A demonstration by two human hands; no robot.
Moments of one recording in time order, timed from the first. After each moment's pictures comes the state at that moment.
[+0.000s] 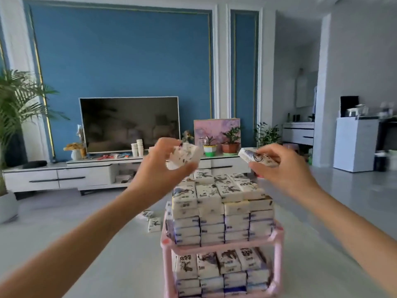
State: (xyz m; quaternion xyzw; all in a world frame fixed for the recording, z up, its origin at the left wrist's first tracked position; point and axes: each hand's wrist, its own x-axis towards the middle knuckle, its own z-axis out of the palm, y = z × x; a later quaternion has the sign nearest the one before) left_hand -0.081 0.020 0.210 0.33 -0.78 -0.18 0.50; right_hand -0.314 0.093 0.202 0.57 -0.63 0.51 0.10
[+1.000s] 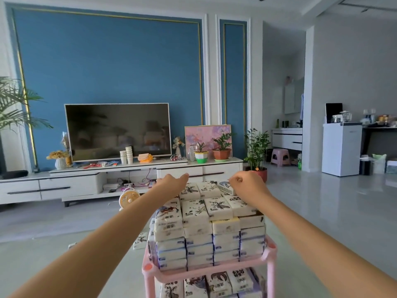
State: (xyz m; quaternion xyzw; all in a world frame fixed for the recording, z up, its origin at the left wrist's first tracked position) left_hand -0.157 -0.073 0.201 0.57 -0.75 -0.25 0.22; right_hand -0.339 0.003 0.179 0.56 -0.73 0.40 0.03
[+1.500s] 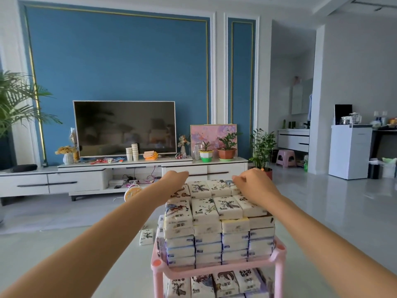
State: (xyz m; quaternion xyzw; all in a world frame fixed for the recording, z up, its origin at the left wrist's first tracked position) left_hand -0.145 -0.080 0.203 0.54 -0.68 -0.38 0.30; right_hand -0.333 0.002 0.185 0.60 -0.73 0.32 0.09
